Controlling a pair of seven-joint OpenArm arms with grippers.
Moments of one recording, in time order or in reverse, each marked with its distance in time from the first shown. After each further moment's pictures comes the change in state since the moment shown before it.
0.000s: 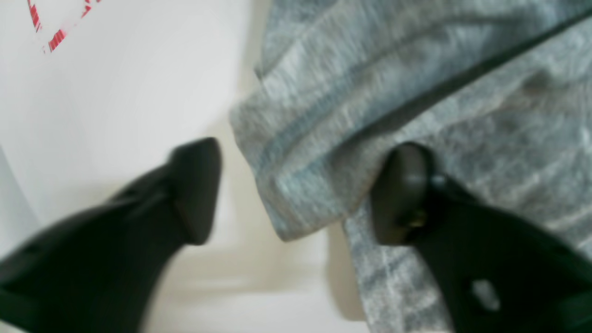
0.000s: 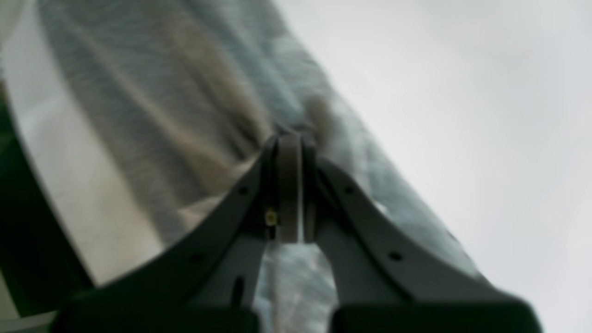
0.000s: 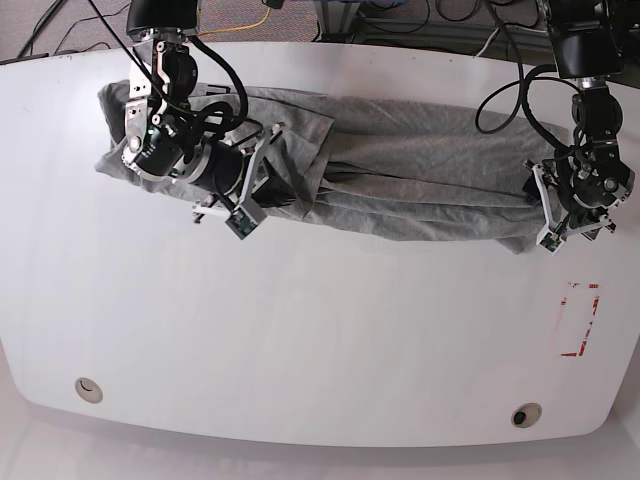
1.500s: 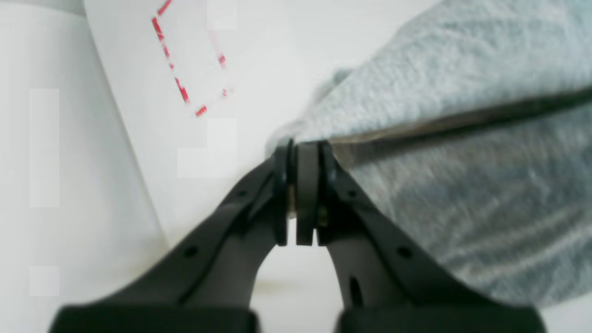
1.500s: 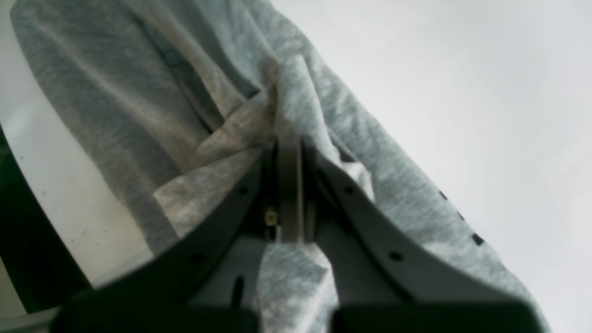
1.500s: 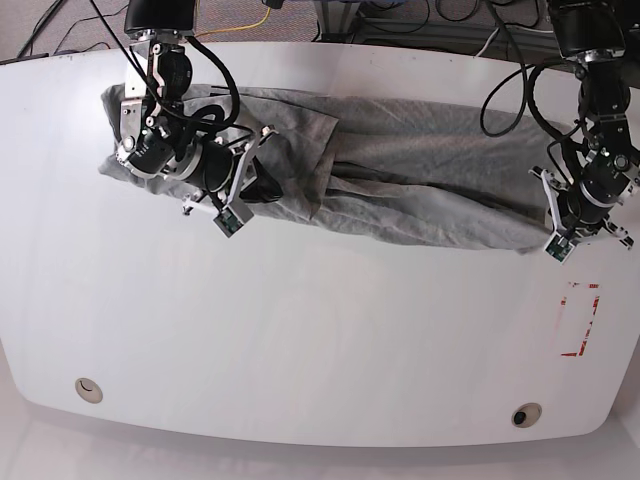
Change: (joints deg) left arm 4.9 -0.1 -3.1 18.8 -0.1 0.0 0.0; right arm -0.4 -0.1 2.2 -3.2 0.0 0.0 0.0
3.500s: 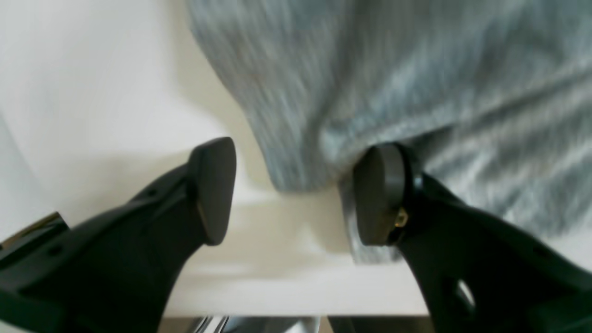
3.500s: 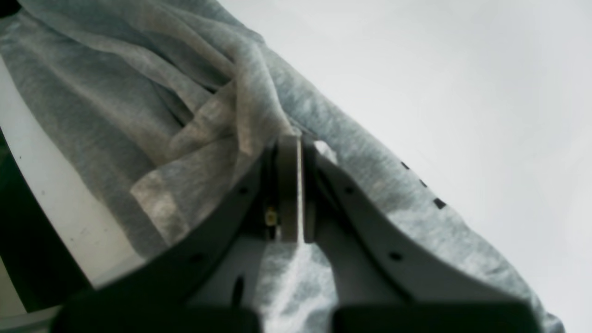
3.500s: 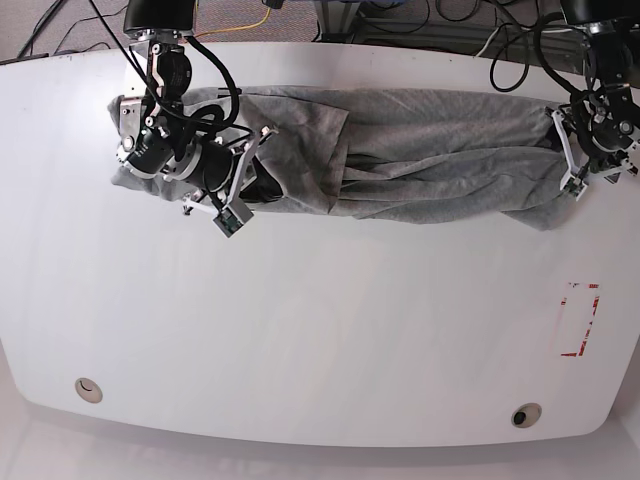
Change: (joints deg) left arm 9.9 -0.1 -6.6 -11.3 0.1 -0.2 -0.1; right arm 0.0 0.1 0.1 0.0 0.2 0.0 0.0
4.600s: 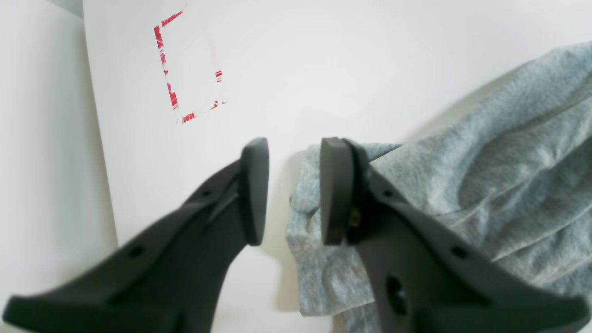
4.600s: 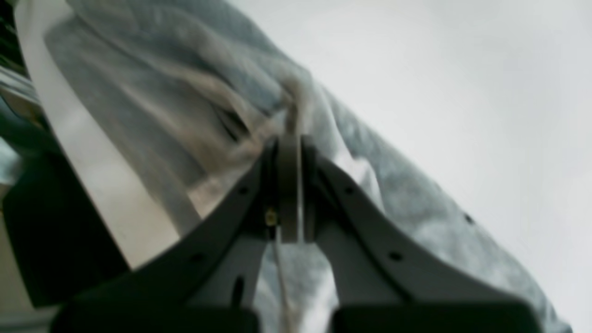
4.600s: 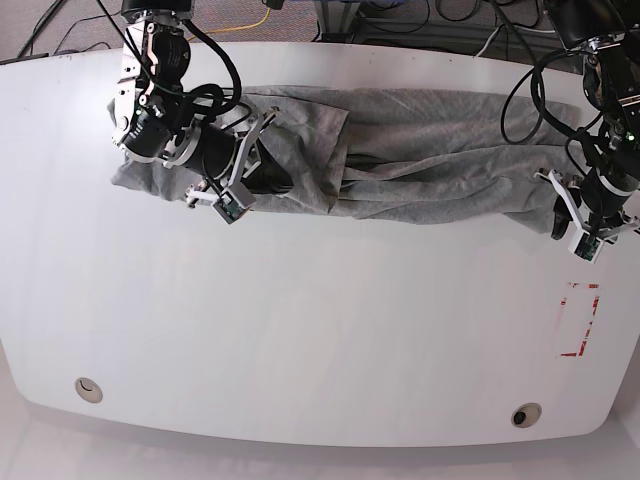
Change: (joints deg) left arm -8.1 2.6 -2.9 14.1 -13.6 0.0 0.3; right arm -4.4 0.7 0.0 7.2 3.1 0.0 0.0
